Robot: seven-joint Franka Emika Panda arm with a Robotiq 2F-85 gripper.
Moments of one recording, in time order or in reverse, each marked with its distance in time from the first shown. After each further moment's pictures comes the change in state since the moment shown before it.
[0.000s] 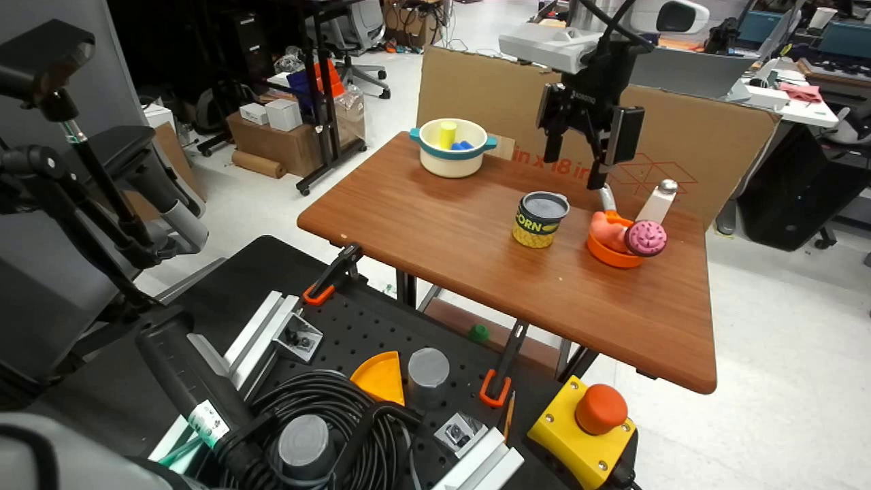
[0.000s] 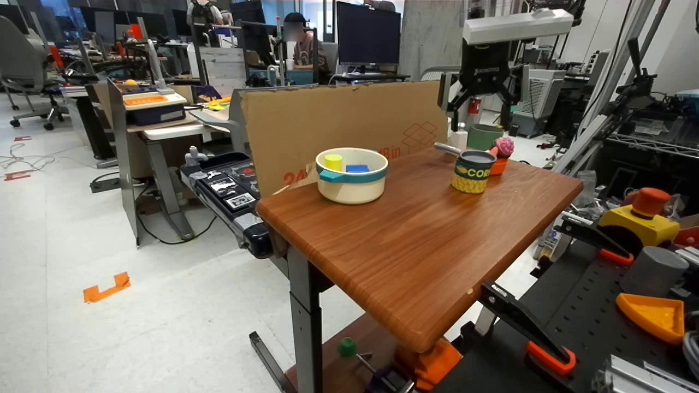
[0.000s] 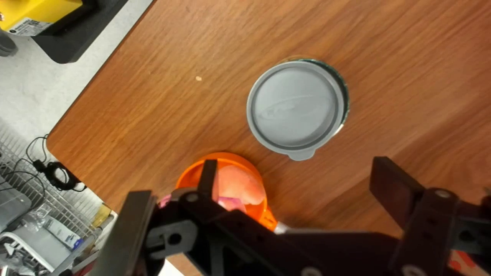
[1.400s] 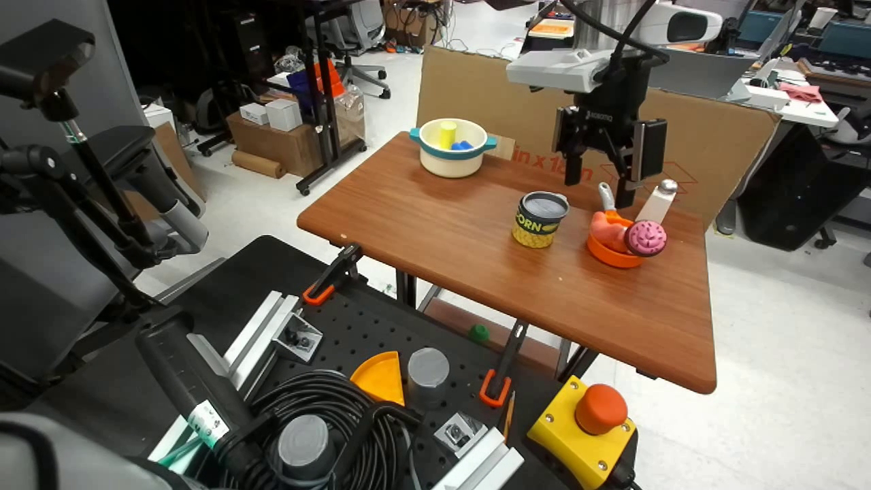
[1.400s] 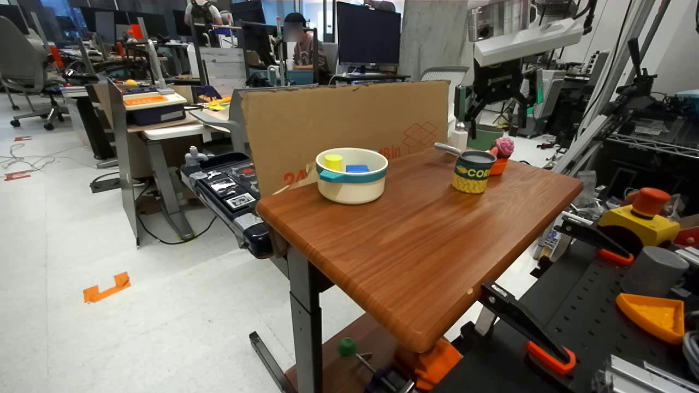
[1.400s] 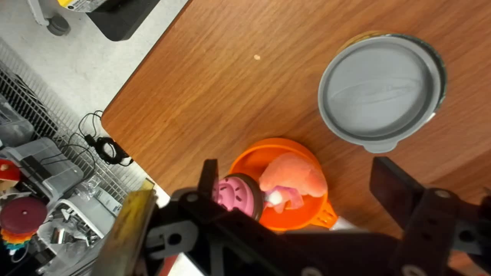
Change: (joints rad) arm 0.019 0.014 -0.050 -0.021 -0.186 0.003 0.112
